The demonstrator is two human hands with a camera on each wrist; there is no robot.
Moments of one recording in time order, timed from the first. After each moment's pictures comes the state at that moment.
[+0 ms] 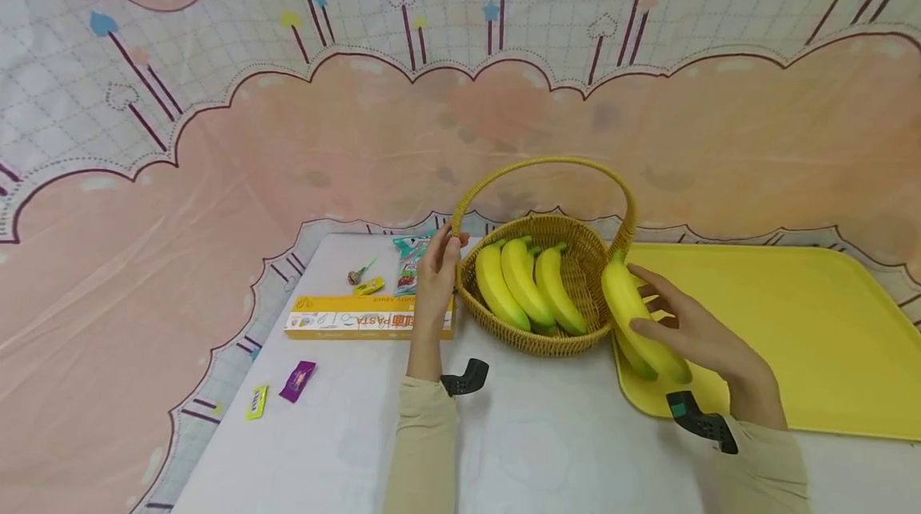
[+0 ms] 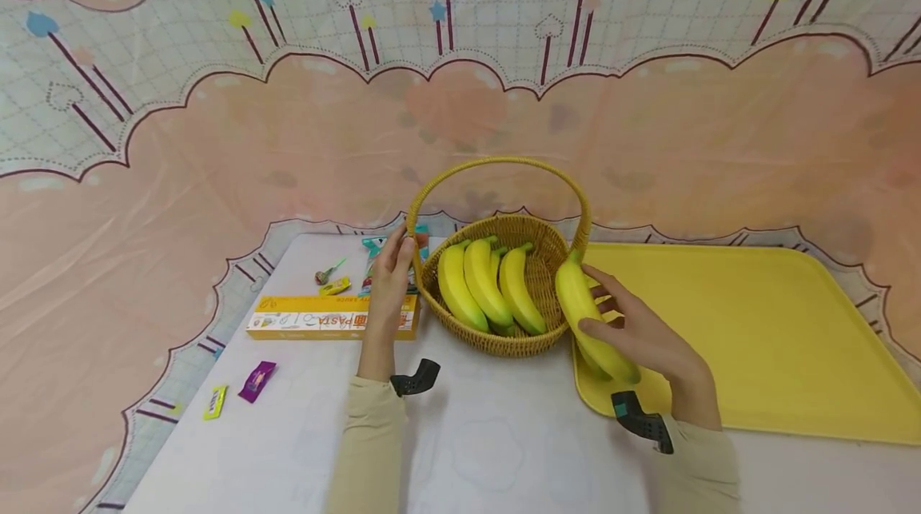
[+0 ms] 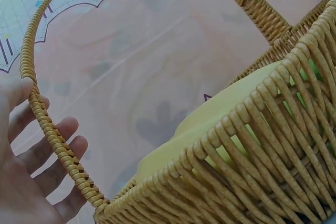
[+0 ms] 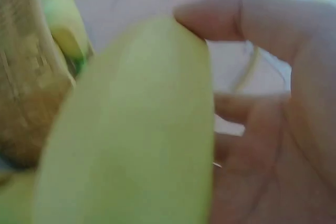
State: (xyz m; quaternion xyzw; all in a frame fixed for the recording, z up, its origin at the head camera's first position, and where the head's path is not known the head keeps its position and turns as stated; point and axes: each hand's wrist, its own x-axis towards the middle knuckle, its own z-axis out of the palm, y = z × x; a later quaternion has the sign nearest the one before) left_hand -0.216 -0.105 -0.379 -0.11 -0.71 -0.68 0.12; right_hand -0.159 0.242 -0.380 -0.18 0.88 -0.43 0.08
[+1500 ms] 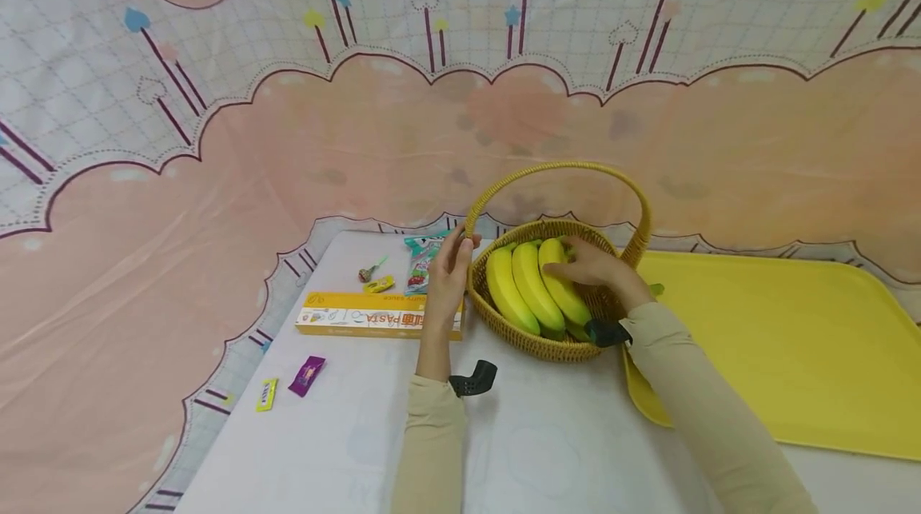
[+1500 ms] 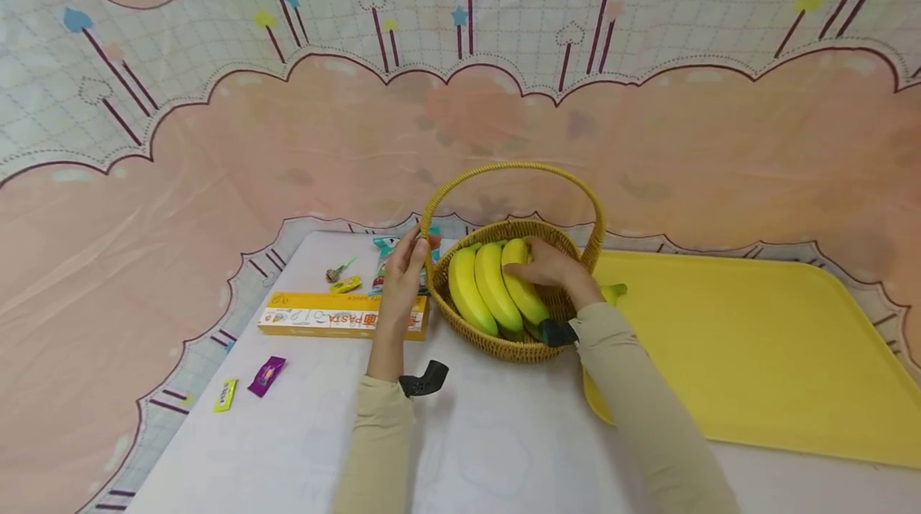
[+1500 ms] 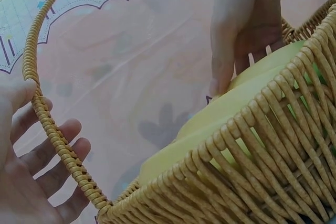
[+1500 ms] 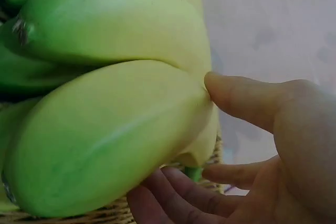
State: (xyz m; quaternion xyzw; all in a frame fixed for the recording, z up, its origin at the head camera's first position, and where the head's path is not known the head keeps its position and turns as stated) left_hand -0.214 -0.107 -0.375 -0.11 -0.71 -0.68 0.12; right_hand -0.280 0.139 -0.371 -0.15 0.92 -0.31 0.21
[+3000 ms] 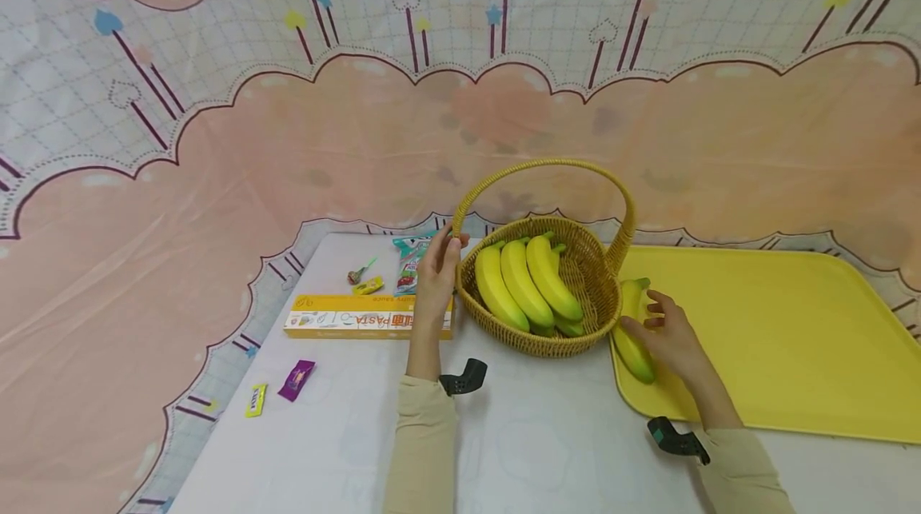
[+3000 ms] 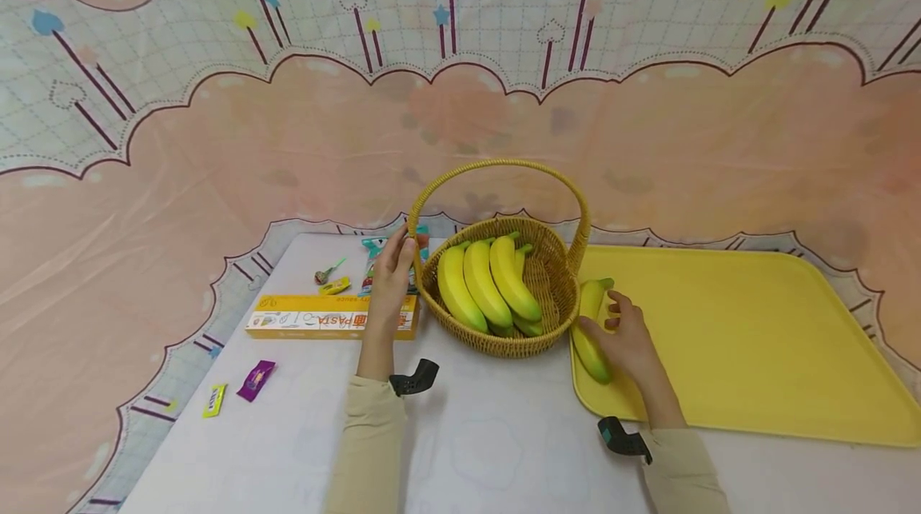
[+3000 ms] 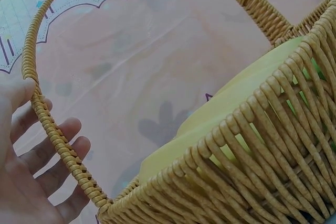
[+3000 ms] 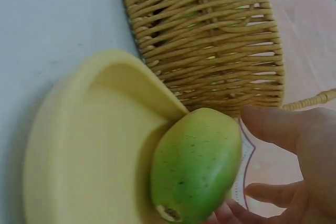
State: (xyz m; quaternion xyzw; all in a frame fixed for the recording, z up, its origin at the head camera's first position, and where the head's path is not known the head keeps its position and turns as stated) left_hand -0.214 -0.107 -0.376 -0.11 -0.72 -0.68 0.11; right_hand -0.172 0.234 -0.437 0.02 0.90 -0.44 0.07
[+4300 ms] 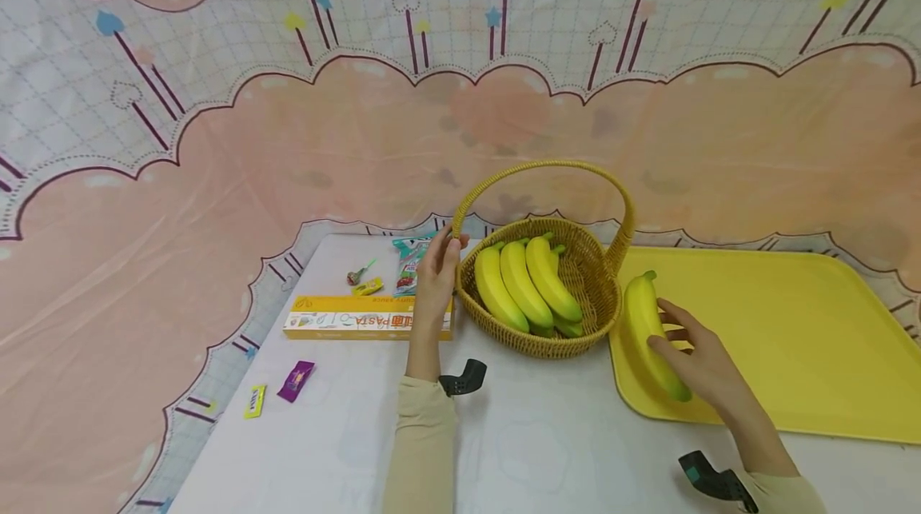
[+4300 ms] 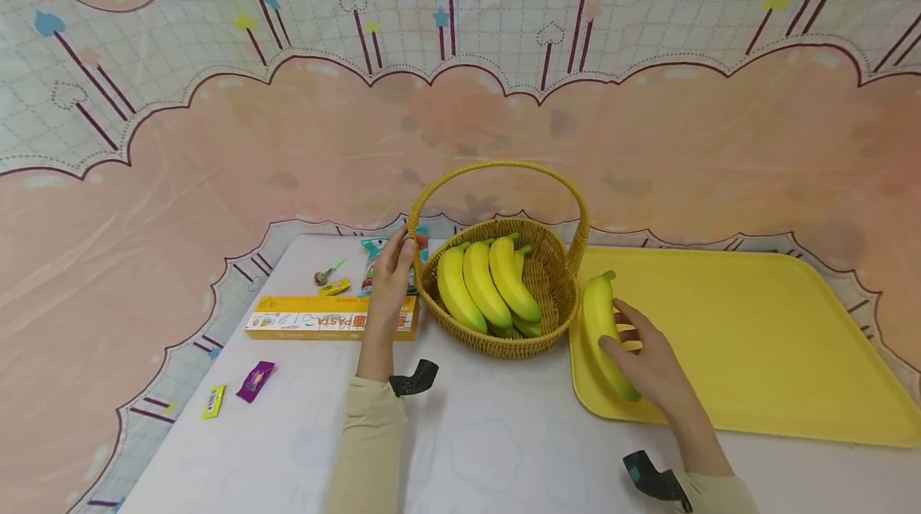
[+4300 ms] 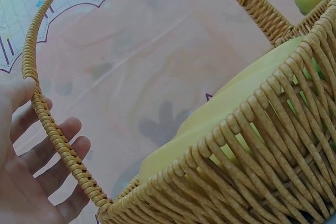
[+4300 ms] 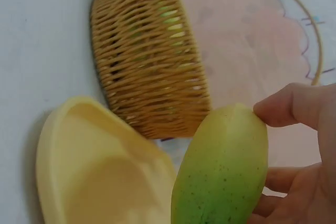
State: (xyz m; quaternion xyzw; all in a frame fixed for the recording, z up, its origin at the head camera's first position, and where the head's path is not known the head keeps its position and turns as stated) left_hand -0.213 -0.107 -0.376 -0.11 -0.71 -0.68 0.11; right_hand -0.128 0.246 -0.405 -0.03 0.91 -0.42 0.05
